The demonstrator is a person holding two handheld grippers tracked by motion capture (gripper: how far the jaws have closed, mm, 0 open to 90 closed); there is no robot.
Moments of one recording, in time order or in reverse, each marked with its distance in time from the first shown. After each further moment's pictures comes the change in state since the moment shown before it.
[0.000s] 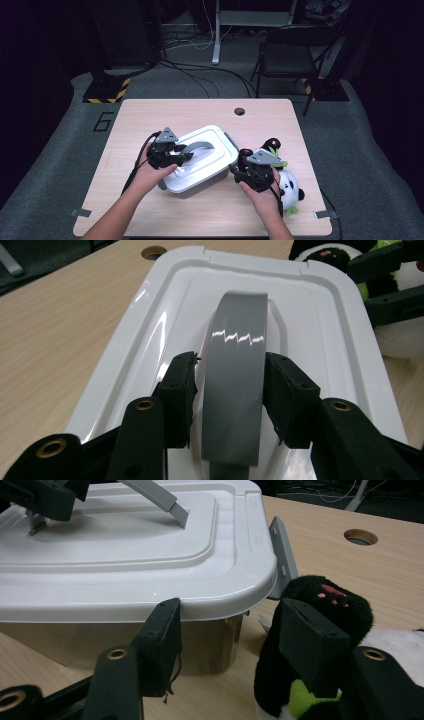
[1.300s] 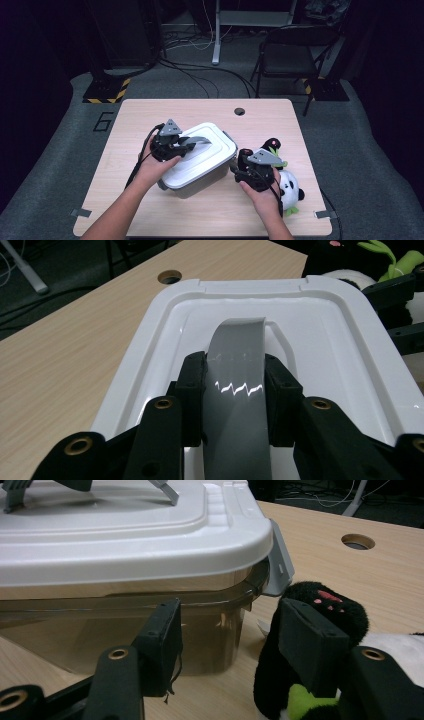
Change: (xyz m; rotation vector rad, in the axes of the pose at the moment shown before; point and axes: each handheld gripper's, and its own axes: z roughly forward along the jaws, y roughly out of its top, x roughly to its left) left arm 0.002 0.020 -0.006 -0.036 0.053 0.021; right arm 0.000 0.001 -0.002 -0.020 0.000 0.013
